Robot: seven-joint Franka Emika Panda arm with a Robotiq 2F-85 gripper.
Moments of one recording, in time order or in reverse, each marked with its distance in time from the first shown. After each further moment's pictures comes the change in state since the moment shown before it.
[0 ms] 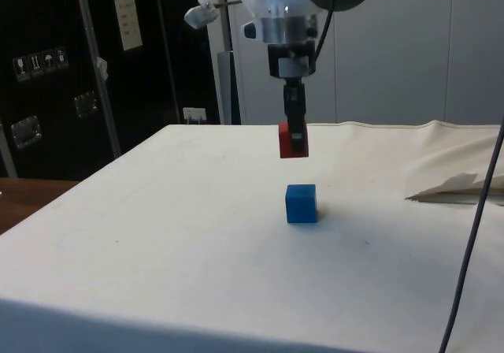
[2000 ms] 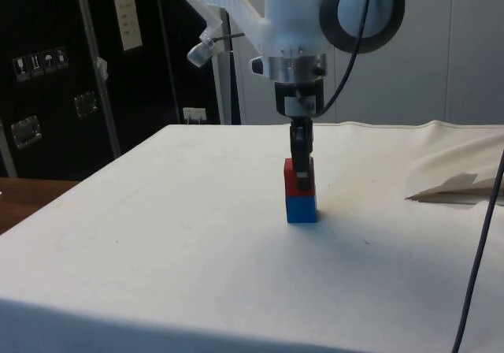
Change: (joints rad) arm 0.005 0.104 0.098 -0.064 0.000 0.175 0.173
